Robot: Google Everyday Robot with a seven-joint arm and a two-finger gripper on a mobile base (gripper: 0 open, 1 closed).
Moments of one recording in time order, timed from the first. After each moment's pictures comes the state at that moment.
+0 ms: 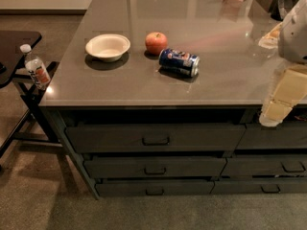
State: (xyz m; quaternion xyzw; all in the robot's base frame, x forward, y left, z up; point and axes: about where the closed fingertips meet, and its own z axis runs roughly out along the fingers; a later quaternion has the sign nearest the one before) arm 0.438 -0.216 0.977 -0.60 0.78 -0.04 0.16
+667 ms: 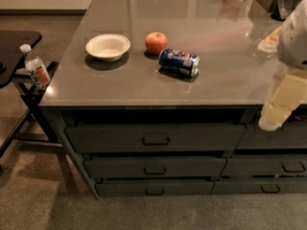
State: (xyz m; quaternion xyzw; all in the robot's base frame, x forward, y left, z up) arm 0.437 -0.216 0.971 -0.60 0.78 -0.03 0.16
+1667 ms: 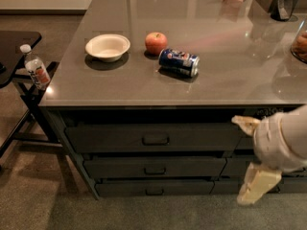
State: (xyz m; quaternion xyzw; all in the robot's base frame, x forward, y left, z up) arm 0.379 -0.199 0.812 -0.65 0.73 0.03 0.22
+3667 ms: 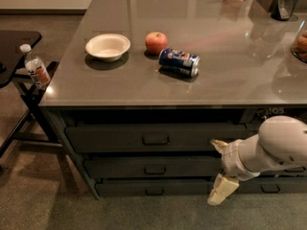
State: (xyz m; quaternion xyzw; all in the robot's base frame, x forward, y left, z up) arm 0.426 -0.183 0.651 -0.62 0.75 0.09 0.22
